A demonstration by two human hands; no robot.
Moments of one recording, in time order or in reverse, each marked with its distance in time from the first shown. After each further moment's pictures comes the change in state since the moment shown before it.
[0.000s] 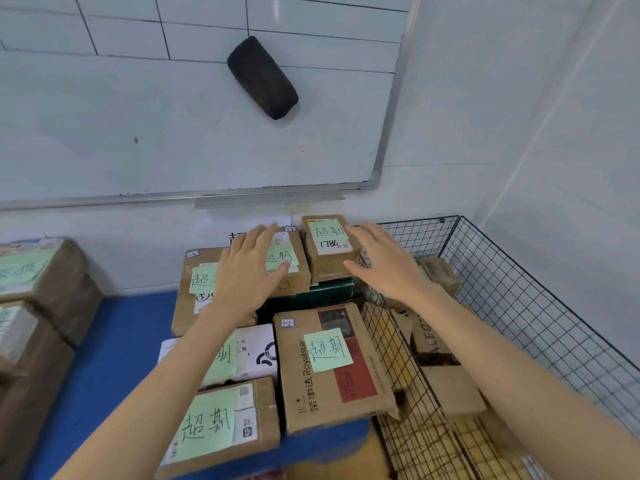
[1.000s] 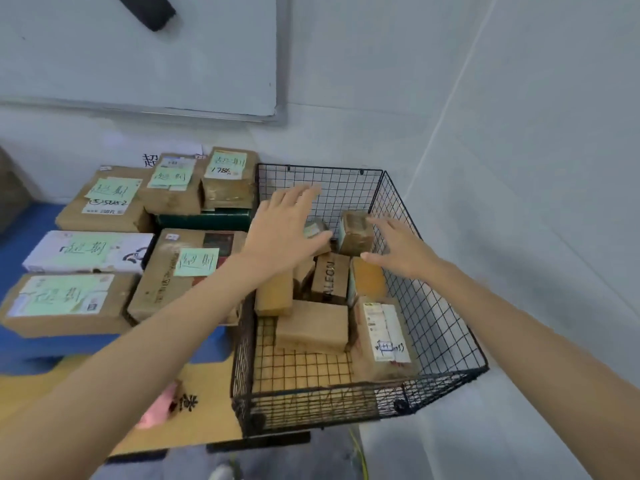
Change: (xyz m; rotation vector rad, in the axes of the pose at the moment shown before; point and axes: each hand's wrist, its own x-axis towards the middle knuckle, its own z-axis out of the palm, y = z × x) left_hand -0.061 0.324 0.056 -0.014 -0.066 0.078; right_hand -0.148 0.266 -0.063 0.023 -0.296 0.046
